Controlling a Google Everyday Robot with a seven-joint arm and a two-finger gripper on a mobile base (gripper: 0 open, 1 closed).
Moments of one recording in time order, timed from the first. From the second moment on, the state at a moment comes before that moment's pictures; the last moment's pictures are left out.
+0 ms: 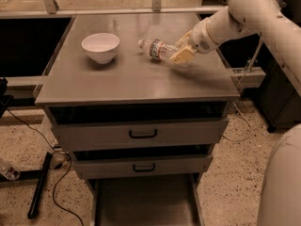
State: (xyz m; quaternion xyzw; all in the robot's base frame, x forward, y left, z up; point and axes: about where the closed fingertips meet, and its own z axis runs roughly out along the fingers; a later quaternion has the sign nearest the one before) arm 0.737 -0.113 0.867 -0.56 0.73 0.11 0.38
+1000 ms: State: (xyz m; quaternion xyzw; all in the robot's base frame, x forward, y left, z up) arm 0.715 -0.107 0.893 -0.57 0.71 0.11 0.40
